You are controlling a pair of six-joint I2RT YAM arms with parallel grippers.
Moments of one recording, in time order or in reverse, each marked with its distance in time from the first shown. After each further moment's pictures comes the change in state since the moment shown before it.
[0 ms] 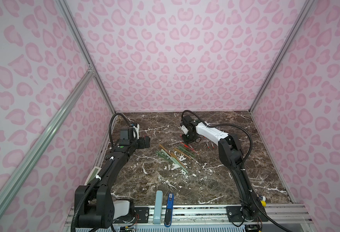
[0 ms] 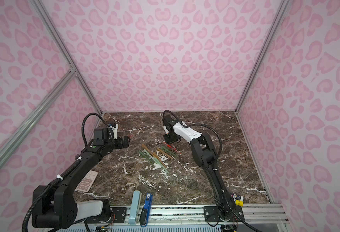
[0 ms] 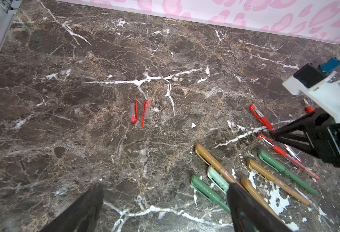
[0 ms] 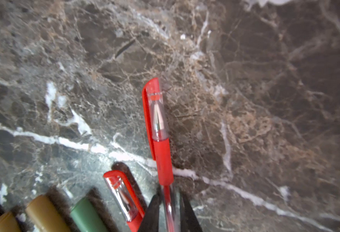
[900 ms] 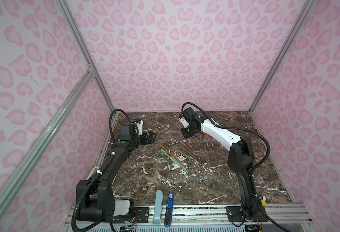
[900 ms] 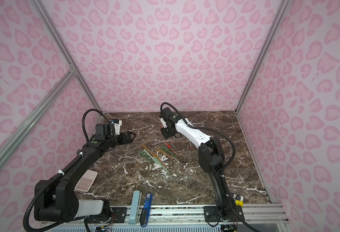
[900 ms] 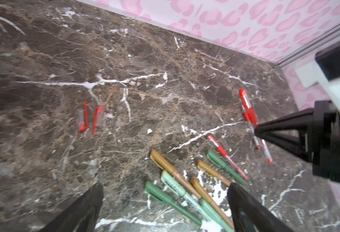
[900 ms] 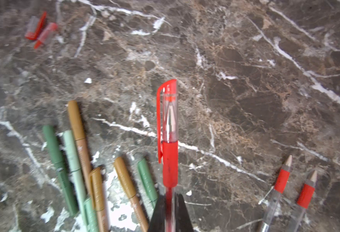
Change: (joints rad) left arm -0.043 0.090 0.145 -0.028 0.237 -0.179; right arm 0.077 -0.284 -0.091 0.040 0.021 0.015
